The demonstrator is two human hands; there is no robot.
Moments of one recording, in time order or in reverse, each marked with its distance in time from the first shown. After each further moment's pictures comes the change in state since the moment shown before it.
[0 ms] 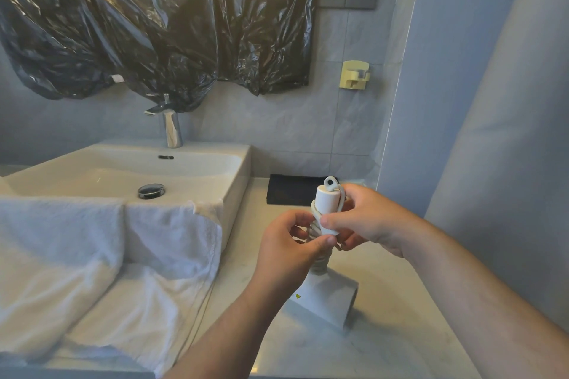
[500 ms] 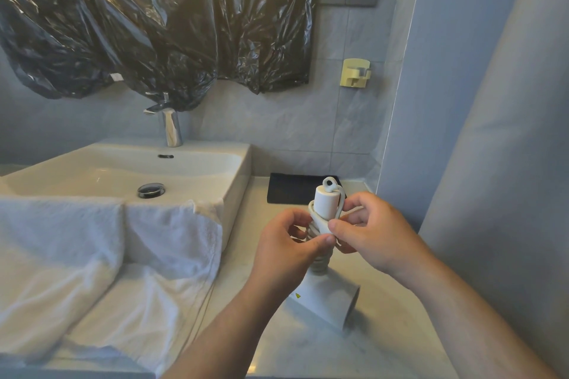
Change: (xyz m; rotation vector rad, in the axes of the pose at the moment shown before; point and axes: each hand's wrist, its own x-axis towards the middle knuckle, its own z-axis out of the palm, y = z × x) left_hand 0.000 0.002 -0.005 0.004 -0.004 -0.029; right_hand -0.020 0.022 0.015 -0.036 0.283 -0.117
